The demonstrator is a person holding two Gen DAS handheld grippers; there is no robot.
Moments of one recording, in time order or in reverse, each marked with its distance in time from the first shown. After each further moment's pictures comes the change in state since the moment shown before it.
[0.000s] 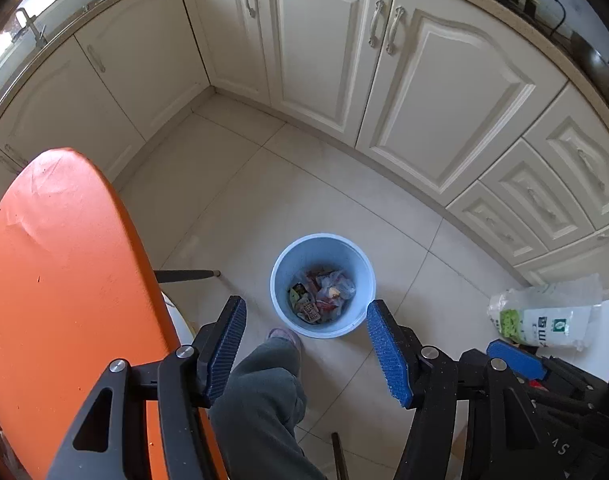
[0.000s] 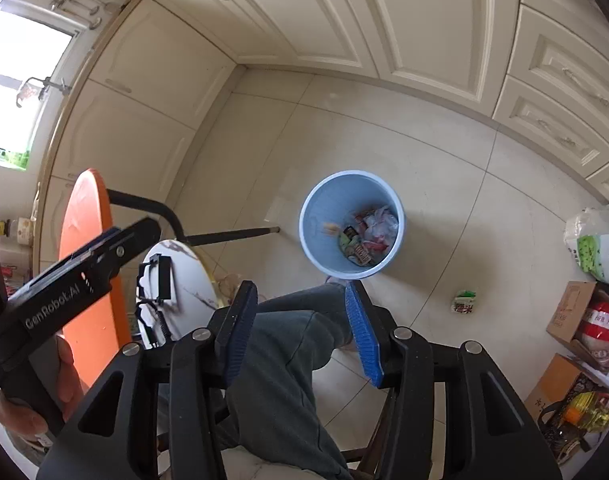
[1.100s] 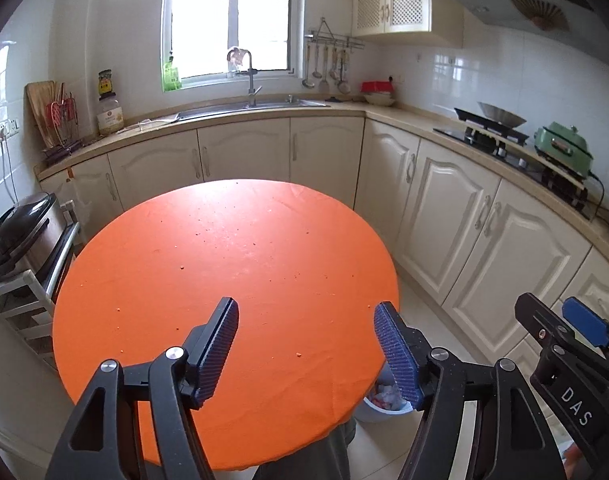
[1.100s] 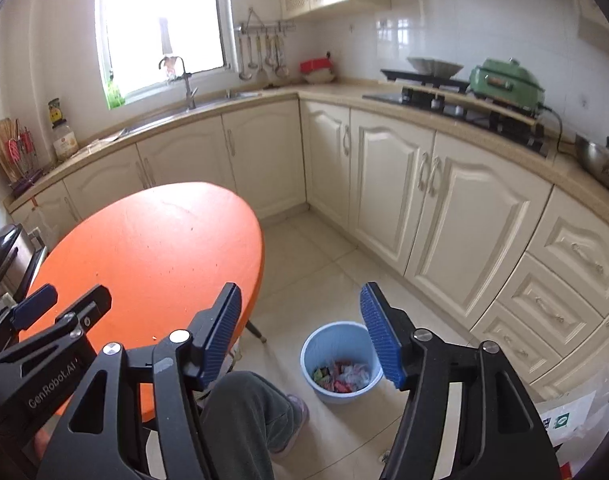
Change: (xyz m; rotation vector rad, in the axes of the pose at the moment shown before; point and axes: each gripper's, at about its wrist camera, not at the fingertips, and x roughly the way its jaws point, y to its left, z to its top) left arm -0.160 -0.048 -0.332 -0.449 -0.649 0.268; right arm -0.125 0.160 -0.174 -0.588 -0.640 -0.109
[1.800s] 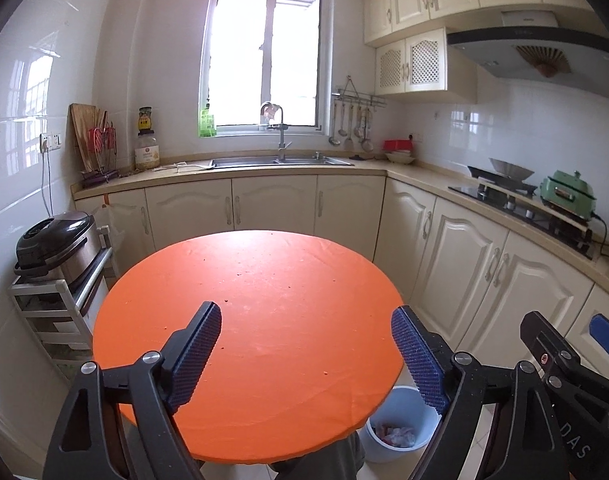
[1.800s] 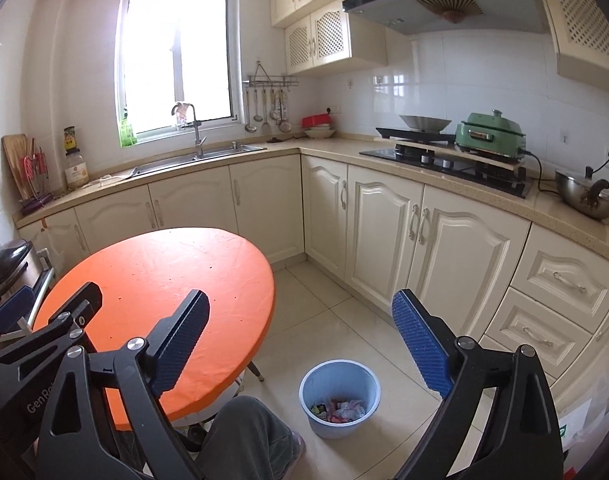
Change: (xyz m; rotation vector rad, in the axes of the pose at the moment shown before) left arm -0.129 0.025 -0.119 -0.071 -0.189 0.069; right arm -0.076 0.020 -0.013 -0.034 -0.191 0.001
